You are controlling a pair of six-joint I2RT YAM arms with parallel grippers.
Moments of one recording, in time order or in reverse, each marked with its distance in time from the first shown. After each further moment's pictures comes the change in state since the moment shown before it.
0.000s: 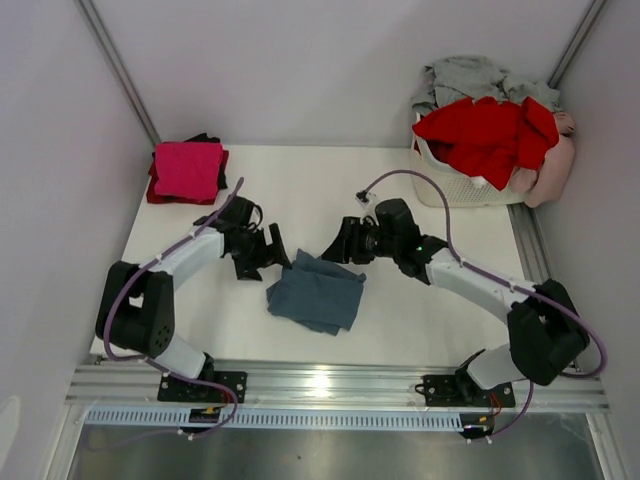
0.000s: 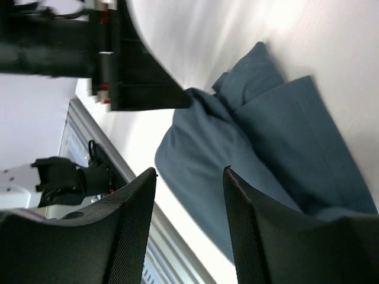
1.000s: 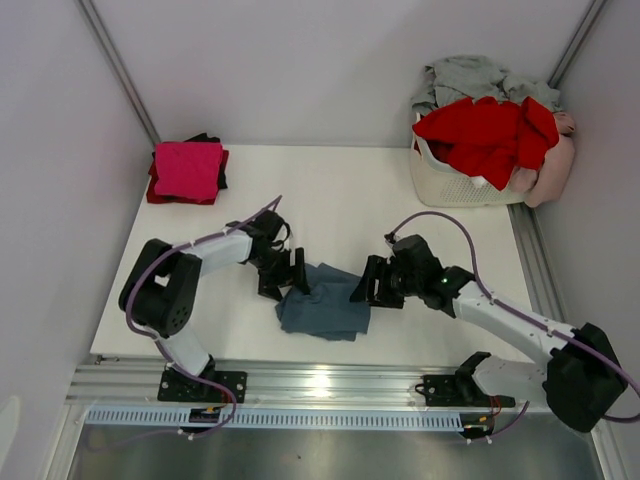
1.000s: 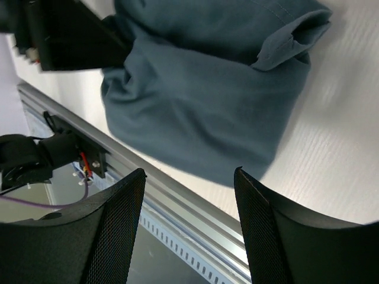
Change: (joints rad) left arm -0.142 0.183 0.022 -0.034 0.108 0.062; right arm 0.027 -0.339 -0.250 -0.333 0.108 0.146
